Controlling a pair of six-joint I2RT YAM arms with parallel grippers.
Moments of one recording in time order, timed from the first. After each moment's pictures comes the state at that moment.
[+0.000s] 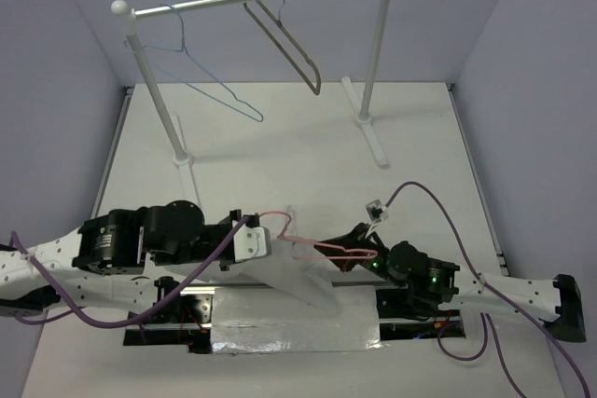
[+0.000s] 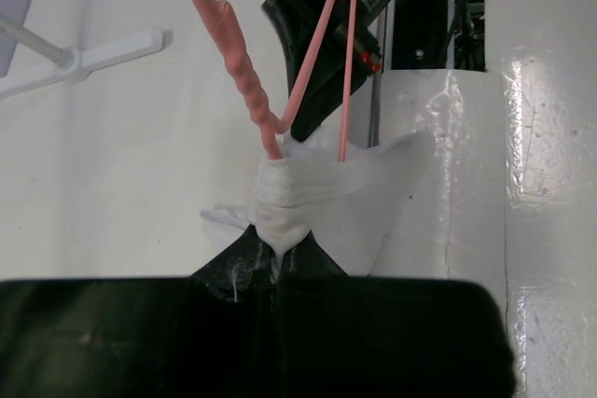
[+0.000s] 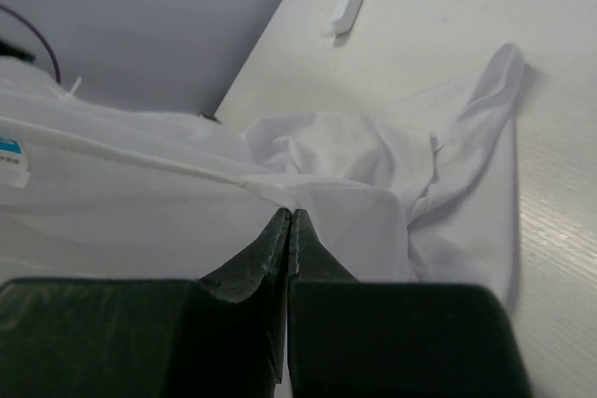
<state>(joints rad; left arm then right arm) -1.42 0.85 1.24 -0.78 -0.09 0.23 1.28 0.40 0.12 0.22 0.31 0.83</state>
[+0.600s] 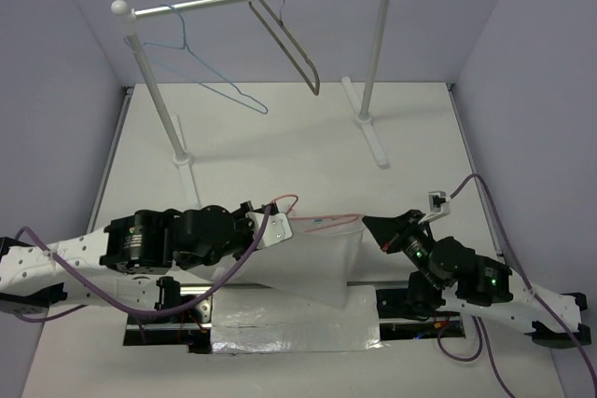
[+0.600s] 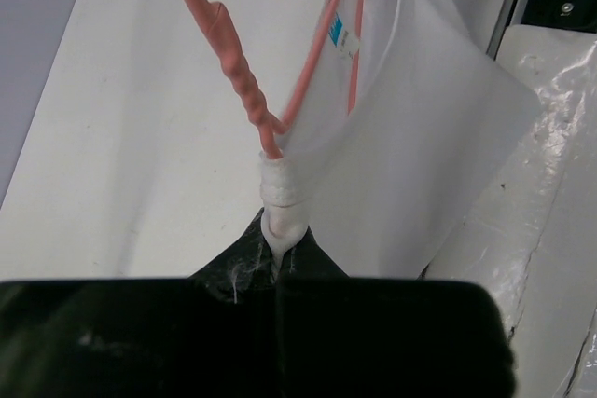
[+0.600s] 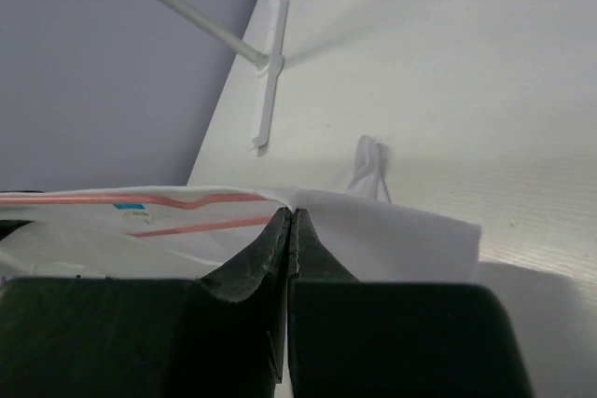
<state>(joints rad) -1.42 0.93 1.22 -0.80 -0.39 0.18 1.28 0.06 0.44 -0.51 0.71 0.93</state>
